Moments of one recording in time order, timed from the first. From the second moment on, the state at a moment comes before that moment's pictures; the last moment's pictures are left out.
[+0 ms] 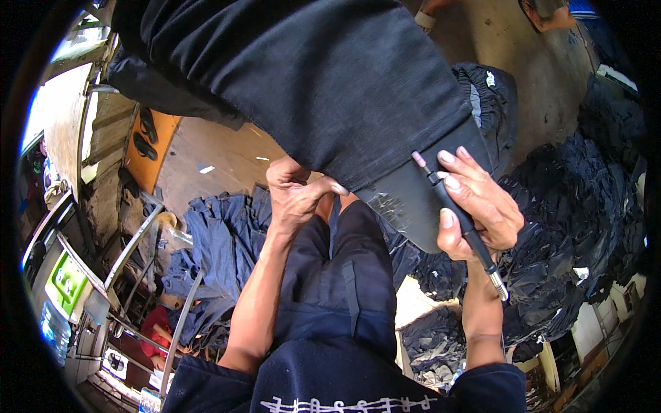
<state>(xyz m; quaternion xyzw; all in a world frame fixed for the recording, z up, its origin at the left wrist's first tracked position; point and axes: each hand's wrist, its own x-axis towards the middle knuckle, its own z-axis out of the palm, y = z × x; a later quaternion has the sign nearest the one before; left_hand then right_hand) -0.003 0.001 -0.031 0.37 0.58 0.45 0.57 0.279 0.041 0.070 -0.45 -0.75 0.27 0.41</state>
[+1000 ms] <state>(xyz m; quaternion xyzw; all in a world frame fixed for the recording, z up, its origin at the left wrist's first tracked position) 0.002 0.003 -0.022 0.34 0.56 0.48 0.58 0.282 0.042 0.066 -0.56 -0.68 0.20 0.44</state>
